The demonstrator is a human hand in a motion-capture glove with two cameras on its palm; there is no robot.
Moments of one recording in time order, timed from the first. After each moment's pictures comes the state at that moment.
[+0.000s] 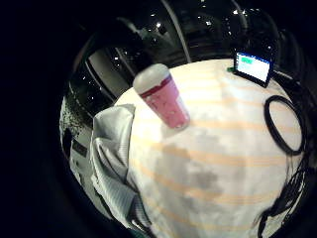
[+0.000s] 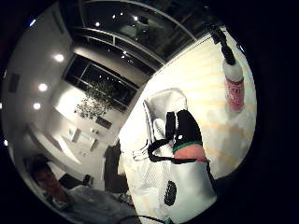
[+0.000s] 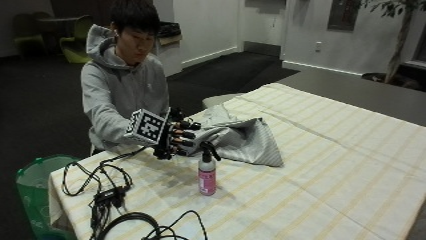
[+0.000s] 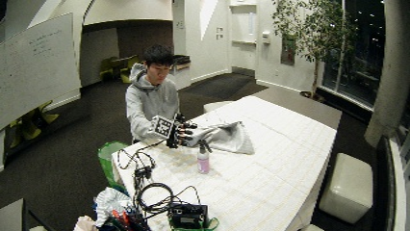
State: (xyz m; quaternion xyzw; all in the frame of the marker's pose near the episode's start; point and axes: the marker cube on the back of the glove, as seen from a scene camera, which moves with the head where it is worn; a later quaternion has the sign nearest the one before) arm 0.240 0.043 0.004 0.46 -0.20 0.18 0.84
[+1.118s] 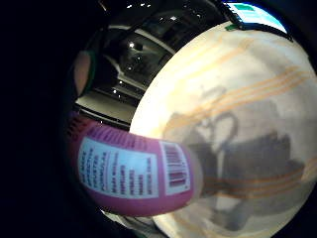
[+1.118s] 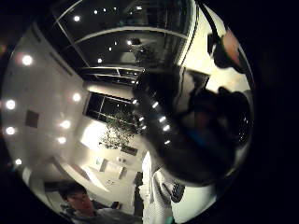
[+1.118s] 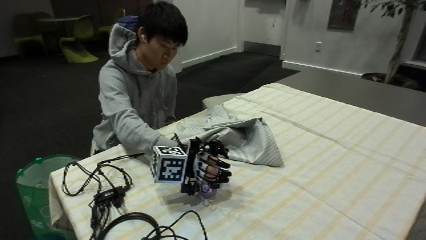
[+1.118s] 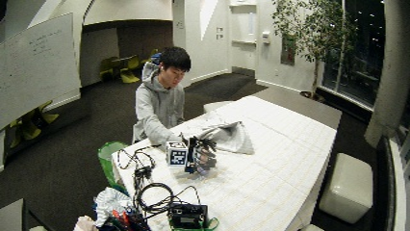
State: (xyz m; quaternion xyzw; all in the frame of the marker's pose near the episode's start) arm 0.312 -0.054 0.016 0.50 -0.39 0.27 0.73
